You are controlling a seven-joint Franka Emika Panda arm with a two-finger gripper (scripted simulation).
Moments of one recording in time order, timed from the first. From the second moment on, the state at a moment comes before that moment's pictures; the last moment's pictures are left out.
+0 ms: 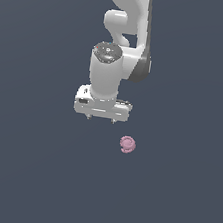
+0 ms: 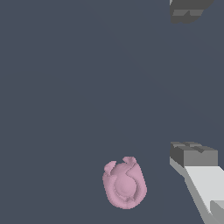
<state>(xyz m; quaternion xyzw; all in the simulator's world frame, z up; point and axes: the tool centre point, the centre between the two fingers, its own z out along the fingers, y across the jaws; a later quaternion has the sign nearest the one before) 0.002 -0.037 0.167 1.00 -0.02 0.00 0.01</state>
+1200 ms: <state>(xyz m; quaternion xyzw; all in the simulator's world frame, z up) 0.019 -0.009 0.145 1.00 0.04 0.00 0.02</state>
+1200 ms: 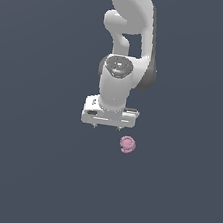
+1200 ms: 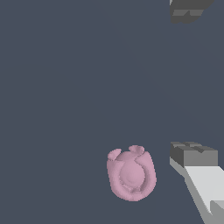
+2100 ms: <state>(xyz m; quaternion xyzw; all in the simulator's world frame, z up) 0.029 0.100 0.089 0.99 0.14 0.00 0.00</state>
